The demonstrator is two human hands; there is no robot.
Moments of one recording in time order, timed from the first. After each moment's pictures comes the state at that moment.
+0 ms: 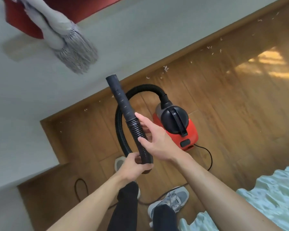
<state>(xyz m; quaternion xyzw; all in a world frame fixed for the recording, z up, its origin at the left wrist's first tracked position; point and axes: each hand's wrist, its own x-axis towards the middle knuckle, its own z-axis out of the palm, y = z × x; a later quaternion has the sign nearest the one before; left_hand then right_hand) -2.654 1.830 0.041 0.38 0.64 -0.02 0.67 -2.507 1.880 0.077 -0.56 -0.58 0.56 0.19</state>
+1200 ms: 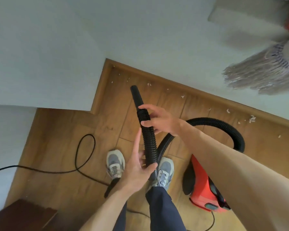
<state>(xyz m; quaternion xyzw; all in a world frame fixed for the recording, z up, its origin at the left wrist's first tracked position) -2.795 1.828 -0.012 0.08 0.71 0.41 0.57 -2.782 2.023 -0.052 -0.37 -0.54 0.72 -0.22</state>
